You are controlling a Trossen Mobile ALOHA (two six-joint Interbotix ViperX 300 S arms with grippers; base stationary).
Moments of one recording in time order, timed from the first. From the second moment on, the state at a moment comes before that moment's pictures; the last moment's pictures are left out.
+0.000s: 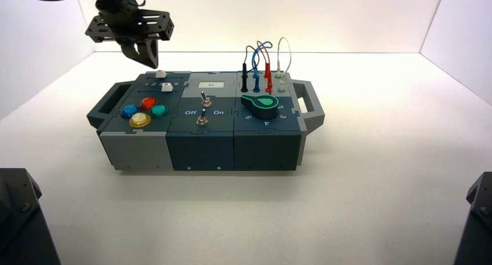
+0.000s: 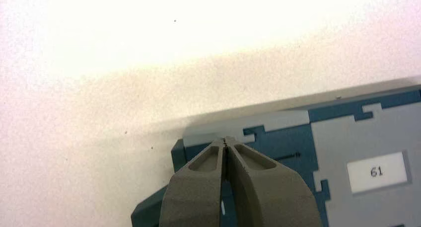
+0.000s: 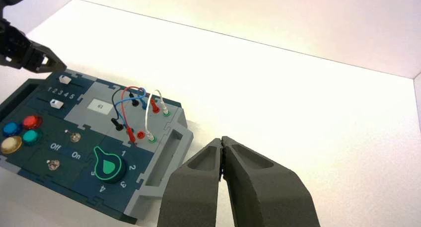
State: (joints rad) left arm -0.22 0.10 0.74 -0.17 0.28 0.08; right arm 0.37 -1.02 1.10 -0.06 0.48 0.08
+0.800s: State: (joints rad) left arm -0.22 0.11 0.76 -0.16 0.29 0.09; right arm 0.37 -1.01 1.10 -0.06 0.48 0.08
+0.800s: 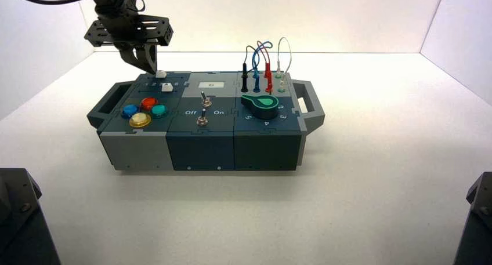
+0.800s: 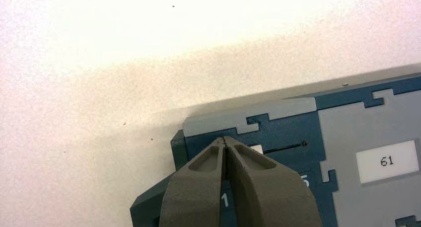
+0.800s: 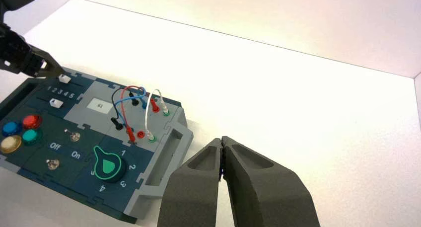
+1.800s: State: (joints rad) left arm -0.27 0.11 0.76 -0.16 0.29 0.09; right arm 0.37 -1.01 1.10 -0.06 0.48 0.08
